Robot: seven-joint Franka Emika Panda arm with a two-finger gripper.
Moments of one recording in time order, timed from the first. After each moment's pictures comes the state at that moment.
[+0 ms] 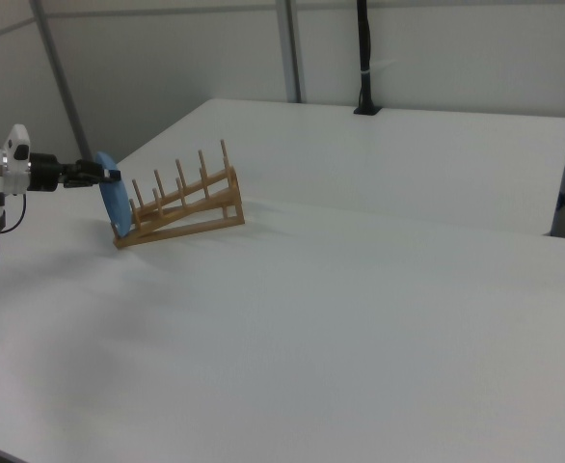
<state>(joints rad) 0.34 0.50 0.39 -1.61 -1.54 2.01 1.36</state>
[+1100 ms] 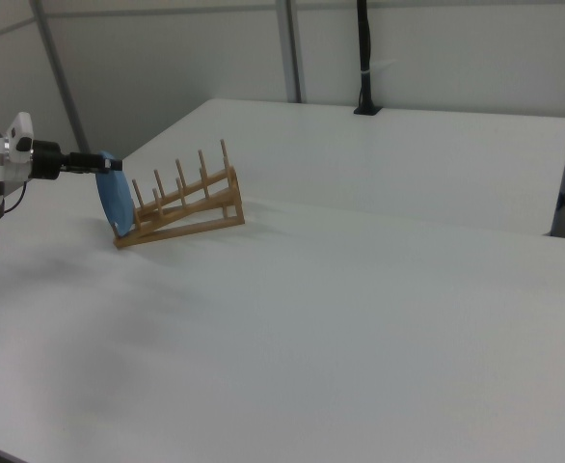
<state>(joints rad) 0.33 0.48 0.39 -1.58 -1.48 2.01 1.48</state>
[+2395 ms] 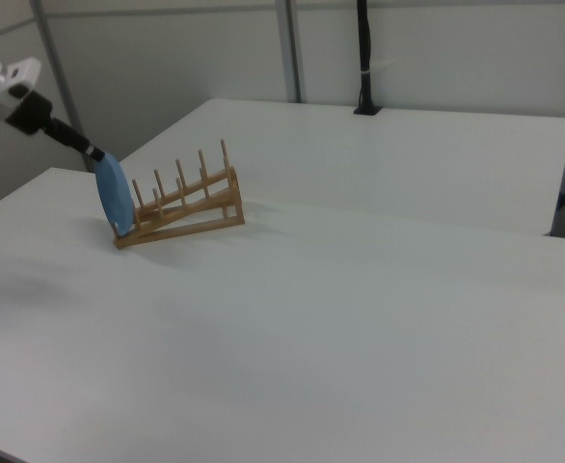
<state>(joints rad) 0.22 0.25 0.39 -1.56 -0.75 2.00 1.20</state>
